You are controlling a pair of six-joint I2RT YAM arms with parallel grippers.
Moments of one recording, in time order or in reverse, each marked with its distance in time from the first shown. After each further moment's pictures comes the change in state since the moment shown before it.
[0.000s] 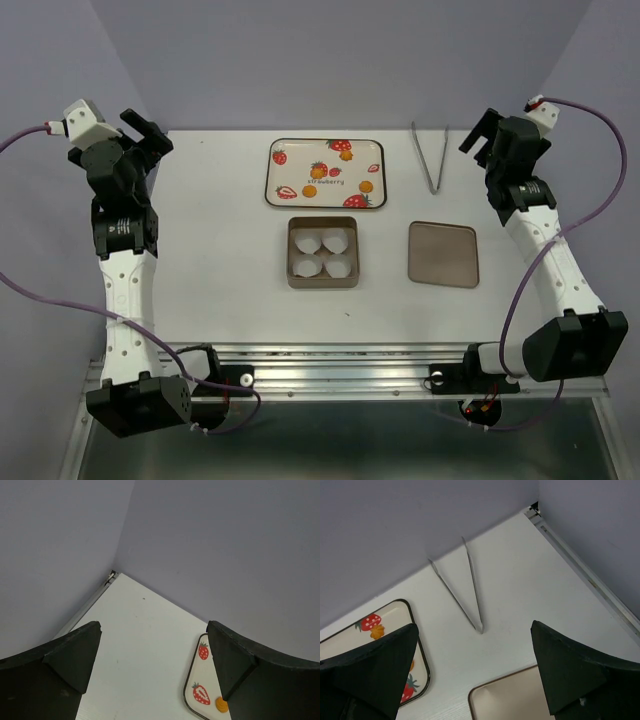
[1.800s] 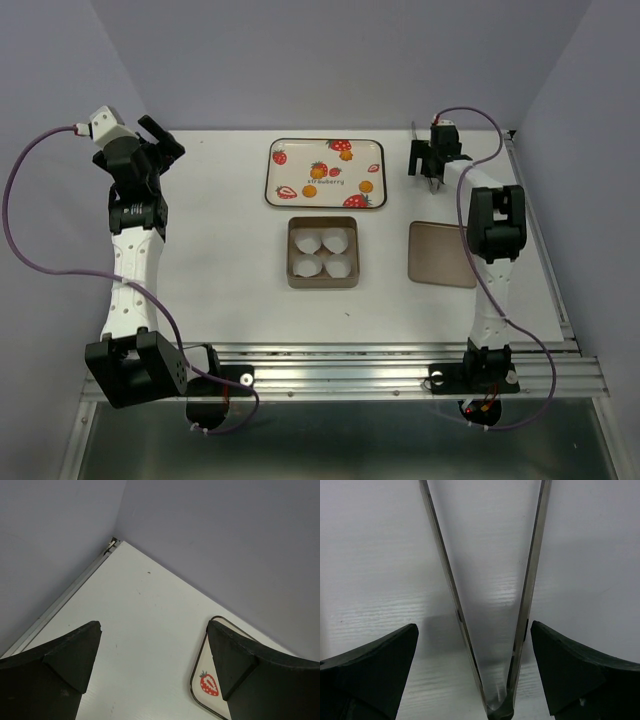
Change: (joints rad) left arm 0.000 0.147 -0.083 0.087 0.012 -0.048; right arm -0.001 0.975 0.458 0.100 -0.262 -0.305
